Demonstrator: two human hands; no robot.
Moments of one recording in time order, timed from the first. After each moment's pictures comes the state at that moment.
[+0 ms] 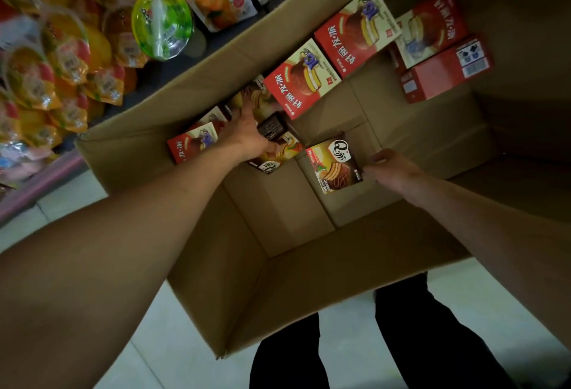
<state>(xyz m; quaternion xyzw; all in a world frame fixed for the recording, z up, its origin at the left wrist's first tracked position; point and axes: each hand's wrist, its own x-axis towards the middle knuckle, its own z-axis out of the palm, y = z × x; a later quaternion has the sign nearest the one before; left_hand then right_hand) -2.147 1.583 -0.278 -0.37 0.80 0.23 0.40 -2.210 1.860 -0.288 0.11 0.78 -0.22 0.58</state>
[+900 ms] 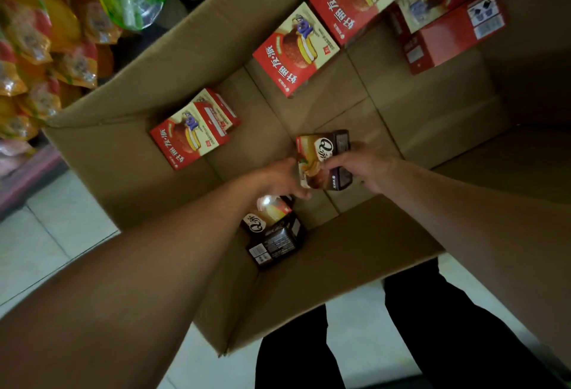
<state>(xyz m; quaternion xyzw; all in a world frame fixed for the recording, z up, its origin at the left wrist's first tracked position) -2.081 1.659 -0.312 -0.28 0.69 0.36 0.57 -2.164 1.820 -0.316 0.23 0.66 -0.36 0.62</state>
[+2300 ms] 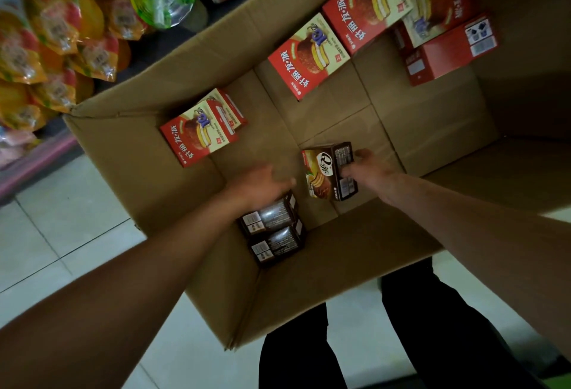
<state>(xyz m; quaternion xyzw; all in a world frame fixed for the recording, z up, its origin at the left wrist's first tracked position) -2.048 1.623 -0.270 -0.28 0.74 0.28 0.55 -2.156 1.829 -0.295 0.17 0.73 -0.29 0.60</state>
